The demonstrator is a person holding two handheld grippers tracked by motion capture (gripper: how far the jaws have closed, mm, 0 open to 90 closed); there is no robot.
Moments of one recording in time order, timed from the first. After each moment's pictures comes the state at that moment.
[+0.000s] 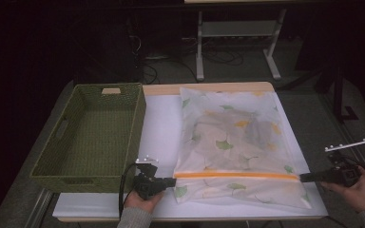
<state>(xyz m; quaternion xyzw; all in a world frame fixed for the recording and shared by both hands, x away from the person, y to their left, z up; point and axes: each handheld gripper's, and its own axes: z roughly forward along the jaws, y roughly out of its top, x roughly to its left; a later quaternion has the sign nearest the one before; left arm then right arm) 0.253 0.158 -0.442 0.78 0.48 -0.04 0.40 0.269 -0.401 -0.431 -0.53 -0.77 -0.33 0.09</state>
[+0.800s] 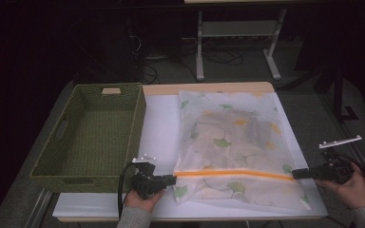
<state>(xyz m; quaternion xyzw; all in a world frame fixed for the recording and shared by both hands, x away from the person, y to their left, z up) 0.252 0.160 -0.436 0.76 0.49 -0.03 0.43 0.273 -0.380 -0.419 -0.50 -0.78 -0.37 0.09</state>
